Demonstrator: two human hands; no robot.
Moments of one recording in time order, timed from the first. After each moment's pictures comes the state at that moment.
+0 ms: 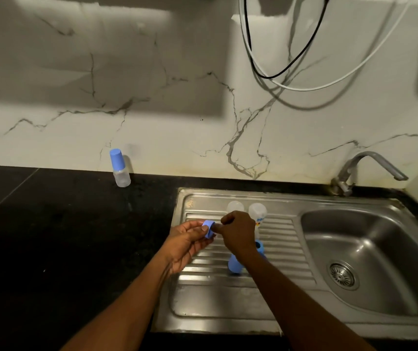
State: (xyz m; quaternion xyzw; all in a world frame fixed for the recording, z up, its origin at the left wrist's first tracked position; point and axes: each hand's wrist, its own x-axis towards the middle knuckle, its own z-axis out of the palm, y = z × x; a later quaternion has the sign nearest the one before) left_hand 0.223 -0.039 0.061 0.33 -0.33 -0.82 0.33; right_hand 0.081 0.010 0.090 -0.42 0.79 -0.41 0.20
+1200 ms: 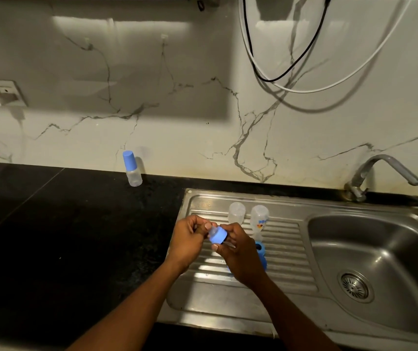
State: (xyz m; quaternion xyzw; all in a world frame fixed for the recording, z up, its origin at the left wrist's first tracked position) left_hand 0.202 0.000 0.082 0.44 -0.62 -0.48 0.44; right_hand 0.064 0.062 0.055 -0.57 0.63 -0.47 0.22
